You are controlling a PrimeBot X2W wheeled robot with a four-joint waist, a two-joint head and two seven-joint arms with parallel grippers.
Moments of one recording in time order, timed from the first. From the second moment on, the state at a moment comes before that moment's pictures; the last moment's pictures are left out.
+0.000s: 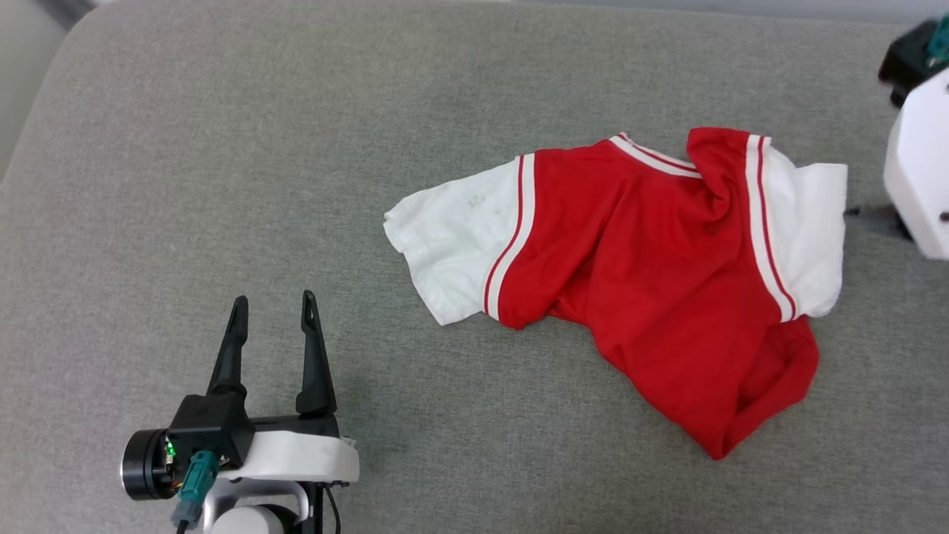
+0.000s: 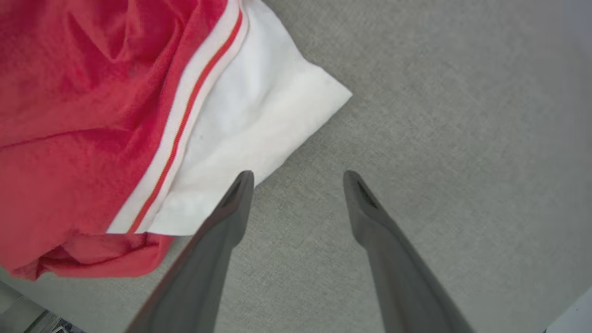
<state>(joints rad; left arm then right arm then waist) -0.05 0.05 -0.09 -0.04 -0.14 0.13 -0.26 -1.28 -0.85 1.23 0.45 1.13 0.13 0.86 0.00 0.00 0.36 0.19</state>
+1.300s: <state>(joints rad) -0.01 0.05 -0.03 -0.01 -0.11 0.12 -0.26 -0.77 -0.98 1.13 0.46 1.10 0.13 0.61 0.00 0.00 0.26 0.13</state>
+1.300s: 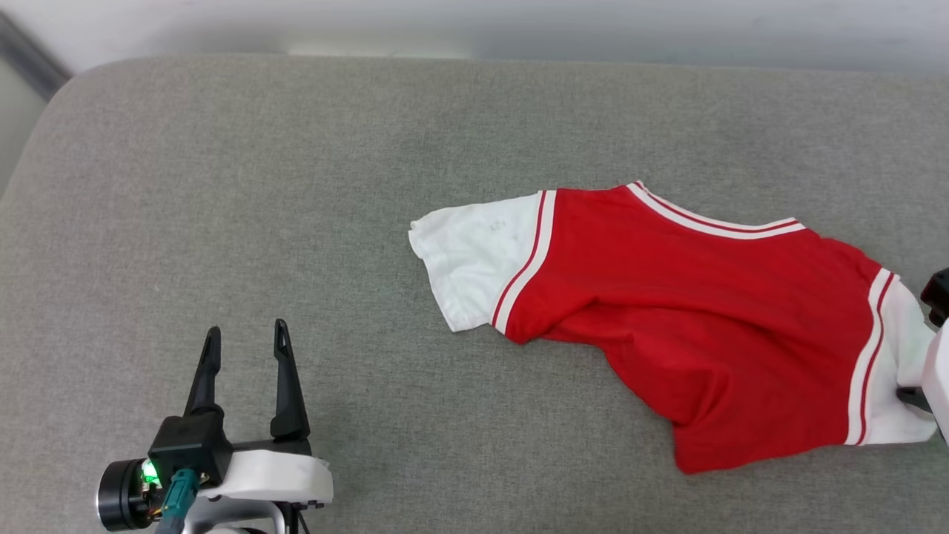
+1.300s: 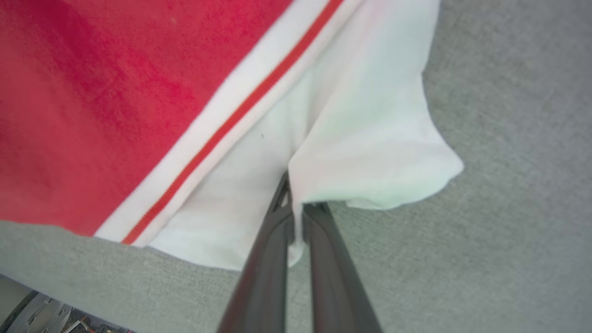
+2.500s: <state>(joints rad) -0.63 0.39 -0.12 0.25 -0.20 -0.13 0.21 -0.22 -0.25 -0.01 -0.01 0.08 0.13 -0.25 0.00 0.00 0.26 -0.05</state>
